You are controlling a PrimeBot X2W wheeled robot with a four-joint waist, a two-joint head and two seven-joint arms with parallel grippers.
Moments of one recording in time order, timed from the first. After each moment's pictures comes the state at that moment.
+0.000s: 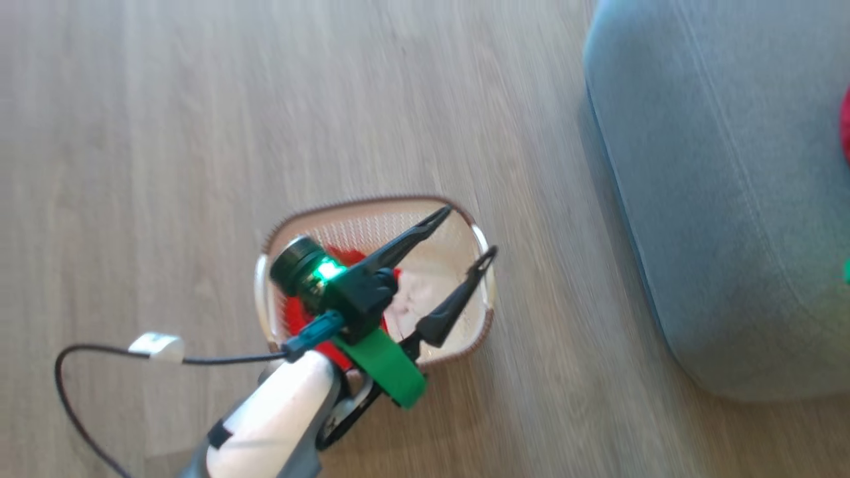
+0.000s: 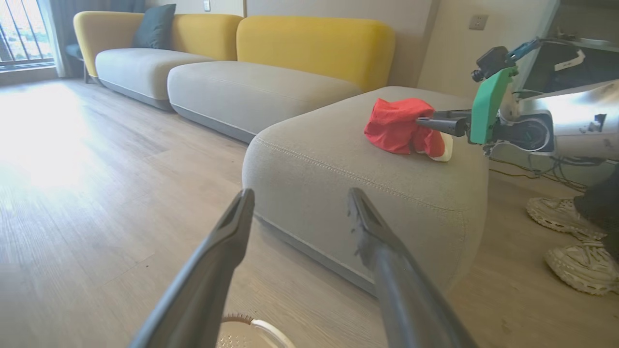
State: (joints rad) left arm -0.43 0.16 -0.70 0.14 -0.30 -0.13 -0.26; right arm -0.61 -0.43 -0.20 0.95 0.21 0.13 -0.25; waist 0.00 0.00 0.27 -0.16
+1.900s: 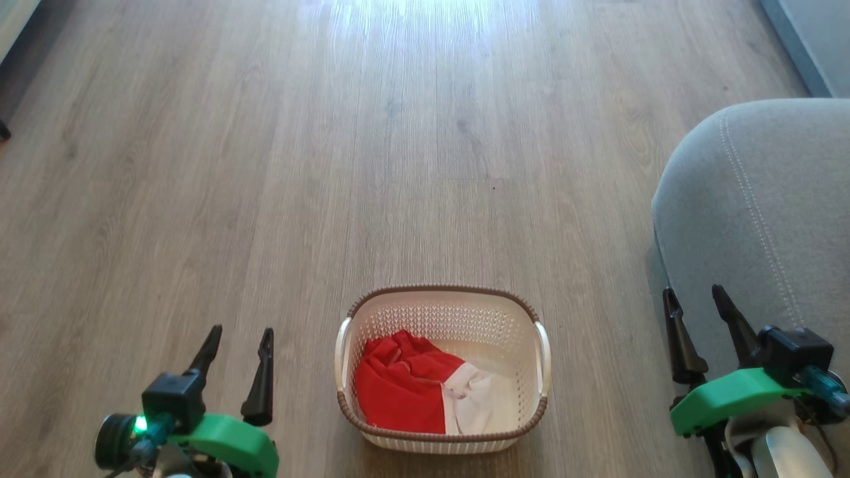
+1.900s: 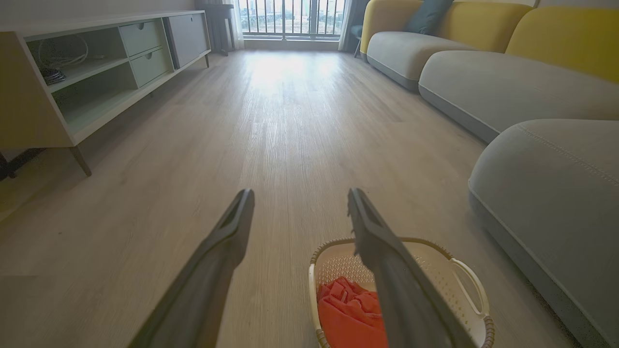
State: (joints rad) left arm 0.02 0.05 -0.03 0.24 -0.11 -0.09 -0.26; right arm -0.04 -0.14 -0.01 0.31 0.27 0.13 -0.25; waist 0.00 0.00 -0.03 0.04
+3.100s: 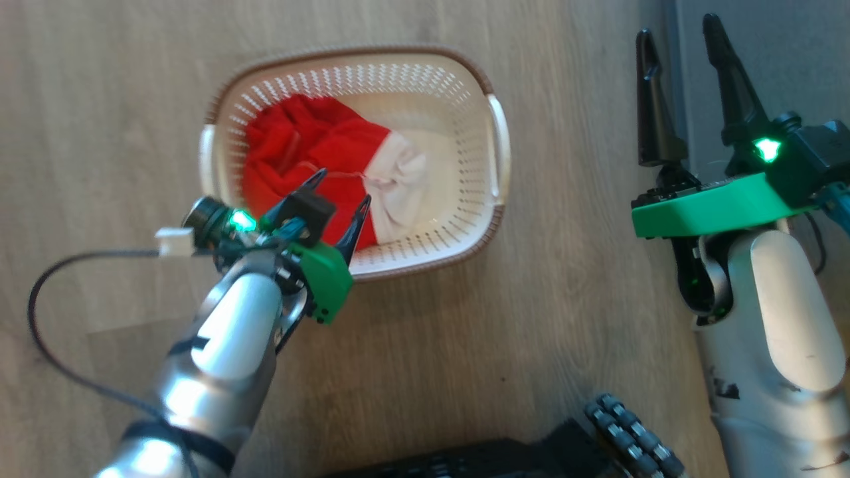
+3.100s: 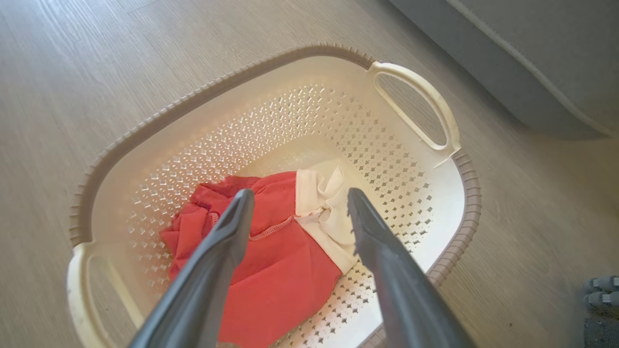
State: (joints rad) left arm -0.63 0.05 -0.39 0.78 0.00 -0.13 -0.26; right arm -0.48 -0.07 0.07 0.13 0.19 0.13 -0.26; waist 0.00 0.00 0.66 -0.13
